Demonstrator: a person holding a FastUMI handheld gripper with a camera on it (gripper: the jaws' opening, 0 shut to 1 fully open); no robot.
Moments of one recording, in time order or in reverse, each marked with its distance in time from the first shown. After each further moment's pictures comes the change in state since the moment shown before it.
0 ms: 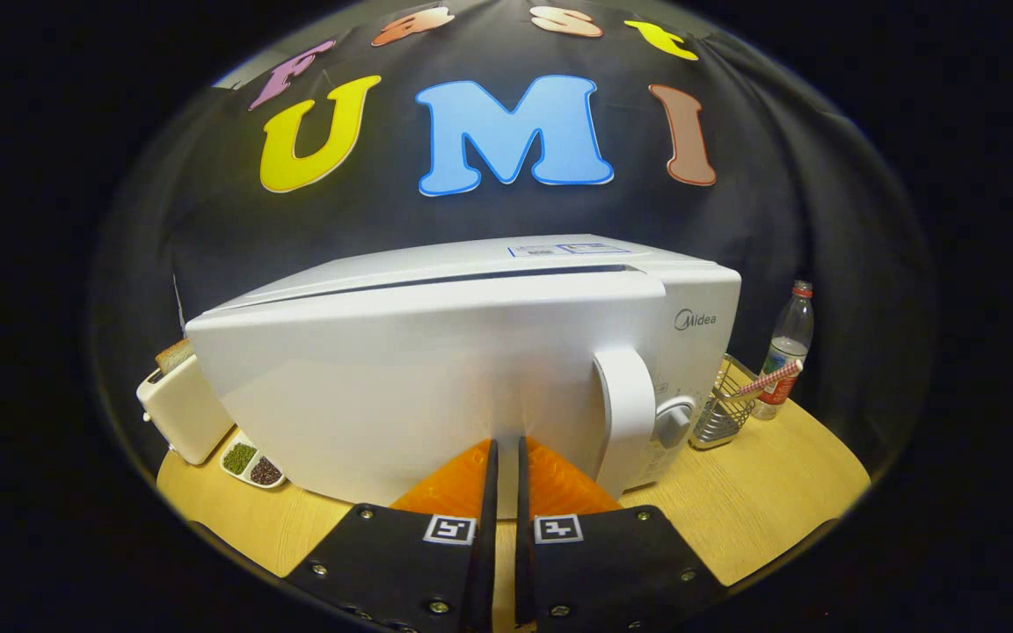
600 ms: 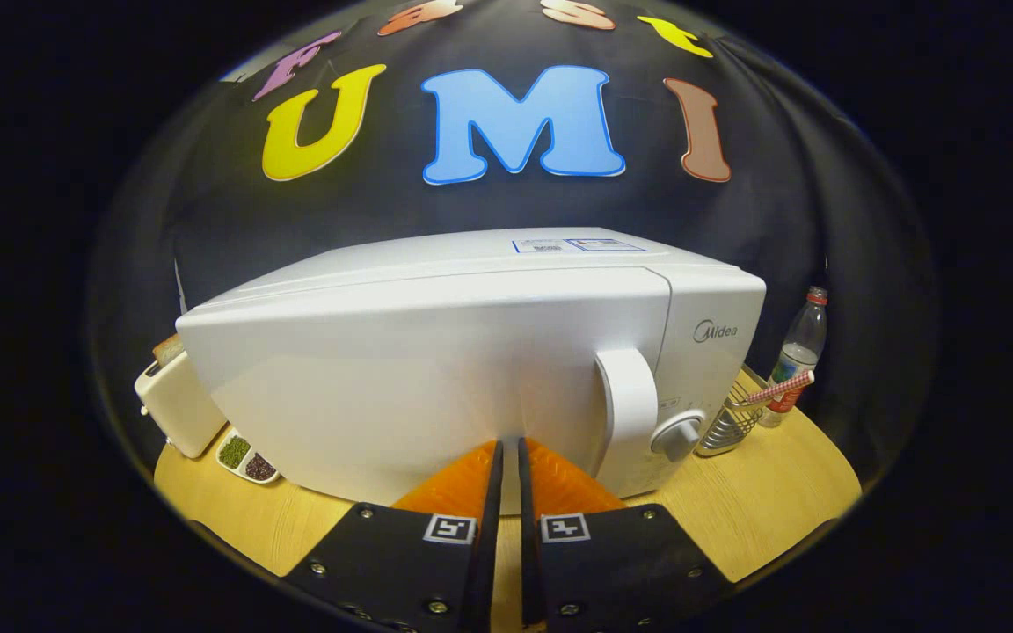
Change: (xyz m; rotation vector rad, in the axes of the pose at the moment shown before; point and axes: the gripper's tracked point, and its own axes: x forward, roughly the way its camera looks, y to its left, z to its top) arm 0.001 0.001 0.000 -0.018 0.036 0.030
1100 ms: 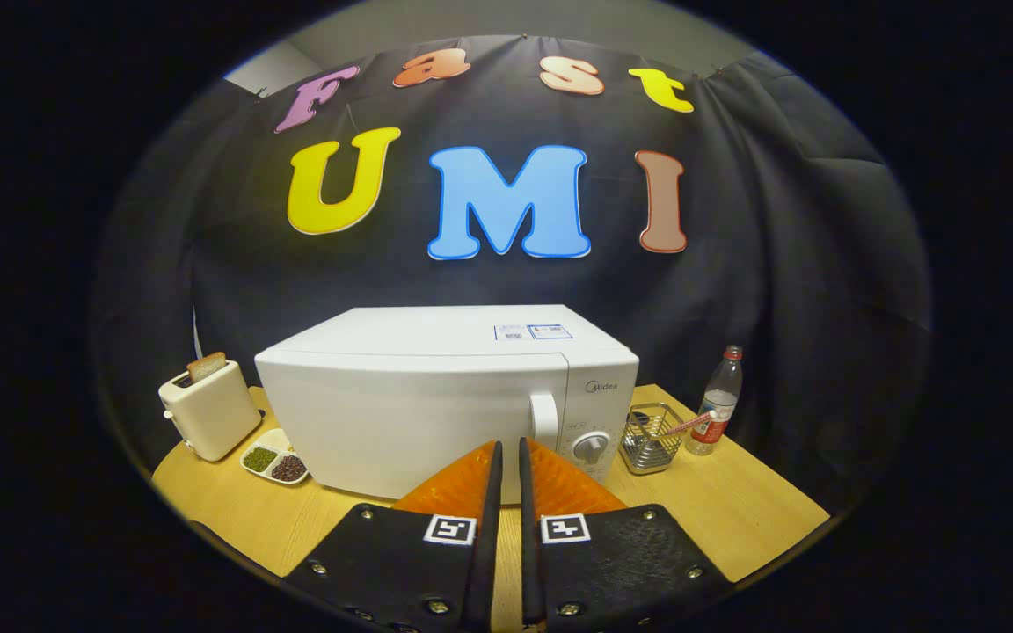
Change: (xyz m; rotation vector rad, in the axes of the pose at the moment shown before) arm -0.154 -0.007 0.040 -0.049 -0.215 -0.080
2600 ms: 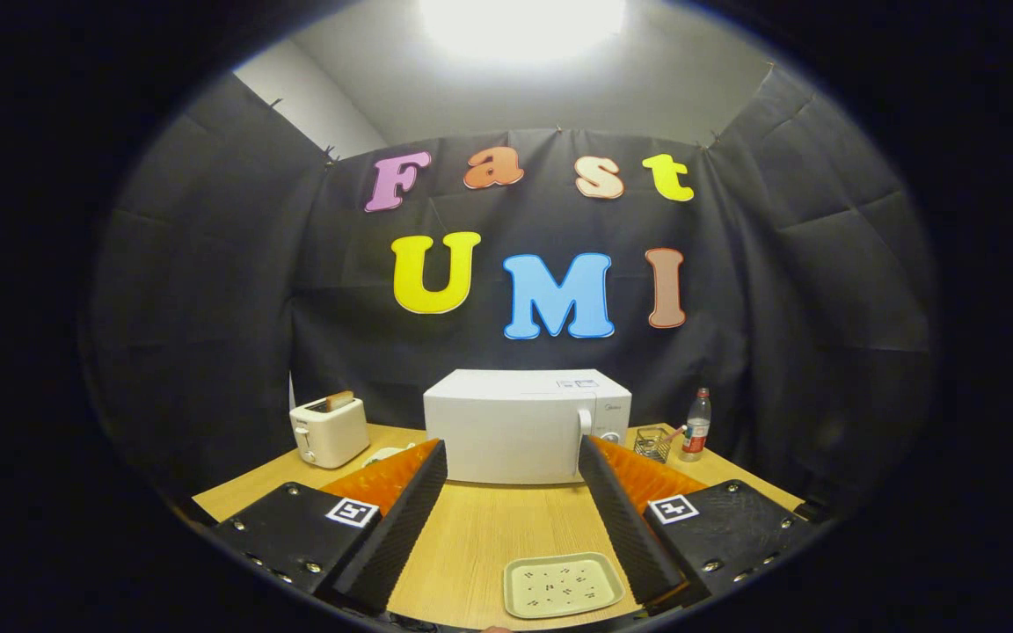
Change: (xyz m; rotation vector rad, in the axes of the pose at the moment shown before) arm -0.260 0.062 0.013 -0.004 -0.223 0.143
